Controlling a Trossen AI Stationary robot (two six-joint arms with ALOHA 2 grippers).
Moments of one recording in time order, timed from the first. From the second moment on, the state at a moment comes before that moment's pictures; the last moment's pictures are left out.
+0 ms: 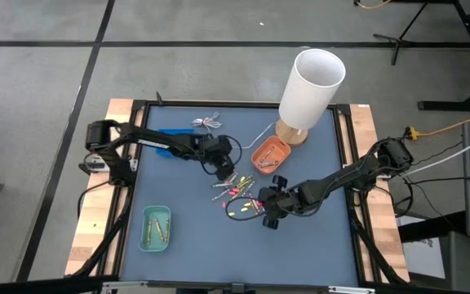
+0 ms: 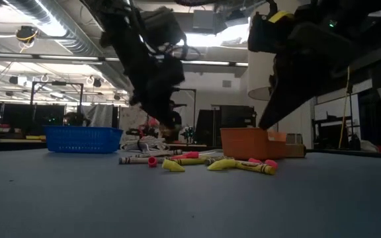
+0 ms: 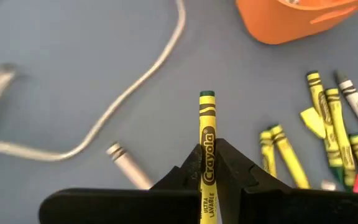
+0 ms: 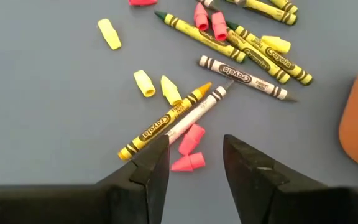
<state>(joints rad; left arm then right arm) 0.15 1.69 1.03 -0.34 -0.21 -0.35 0.39 1.67 0.99 -0.38 0.33 0.53</state>
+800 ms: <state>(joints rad) 0.40 1.41 1.03 -1.10 -0.42 -0.33 0.38 1.67 0.99 -0.11 0.49 0.20</state>
